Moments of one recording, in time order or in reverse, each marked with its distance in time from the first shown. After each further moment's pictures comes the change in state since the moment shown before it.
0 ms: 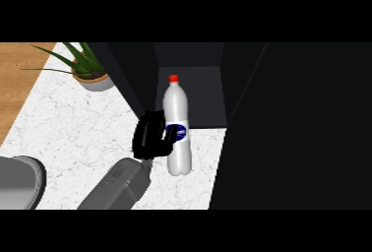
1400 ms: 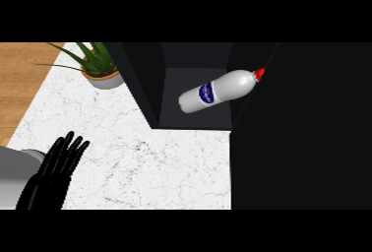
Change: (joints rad) left arm 0.613 0.513 0.099 -0.620 0.010 -0.208 0.022; right arm -0.090 0.043 0.528 -0.033 0.019 -0.101 0.095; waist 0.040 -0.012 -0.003
